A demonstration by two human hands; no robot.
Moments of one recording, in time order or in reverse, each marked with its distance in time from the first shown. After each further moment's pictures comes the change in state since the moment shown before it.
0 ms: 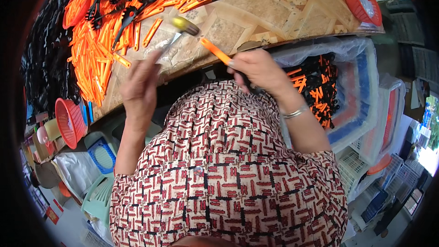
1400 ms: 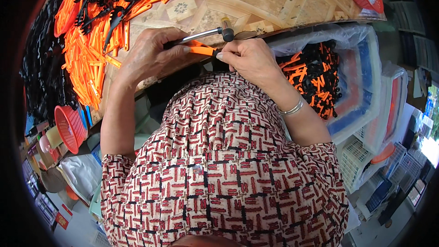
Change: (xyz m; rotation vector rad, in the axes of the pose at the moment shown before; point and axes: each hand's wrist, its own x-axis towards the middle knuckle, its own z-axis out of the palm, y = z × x) left_hand 0.097 0.006 0.026 -0.091 -0.788 0.054; right_hand 0.009 0.000 0.018 -0.344 0.312 -0.215
